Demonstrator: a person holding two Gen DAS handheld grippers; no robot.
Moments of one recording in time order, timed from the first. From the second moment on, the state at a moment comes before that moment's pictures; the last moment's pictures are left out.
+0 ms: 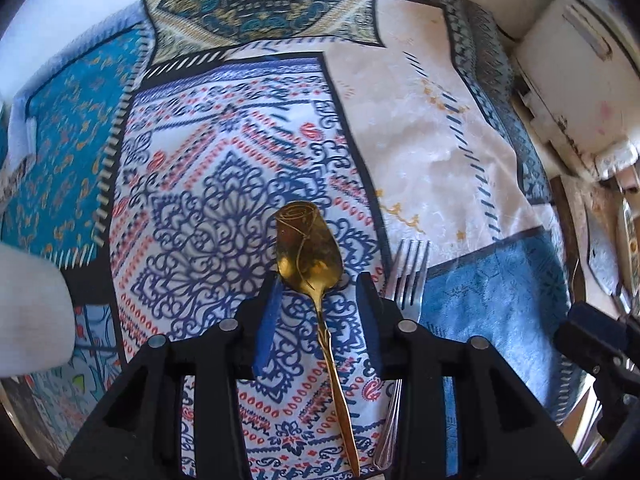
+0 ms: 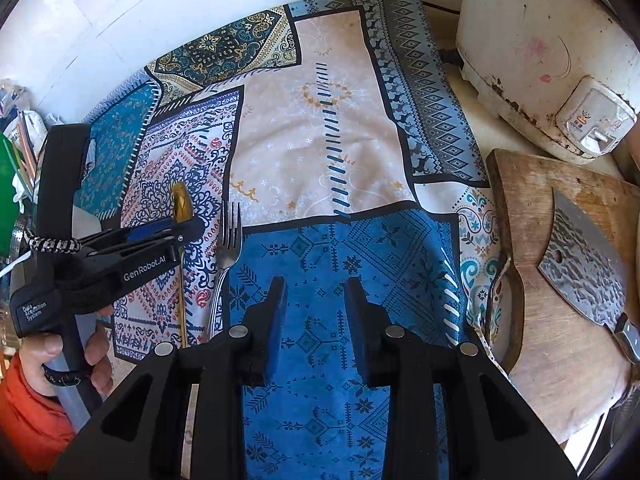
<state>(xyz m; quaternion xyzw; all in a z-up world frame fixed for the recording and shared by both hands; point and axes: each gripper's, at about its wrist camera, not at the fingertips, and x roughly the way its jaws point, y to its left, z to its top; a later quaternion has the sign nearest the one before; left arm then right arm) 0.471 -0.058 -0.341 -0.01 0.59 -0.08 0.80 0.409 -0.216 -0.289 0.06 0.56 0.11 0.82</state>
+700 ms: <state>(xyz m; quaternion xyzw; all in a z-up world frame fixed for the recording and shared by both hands) 0.459 -0.056 -0.341 0.05 0.55 -0.10 0.83 0.408 -0.190 -0.303 0.06 0.58 0.13 0.80</state>
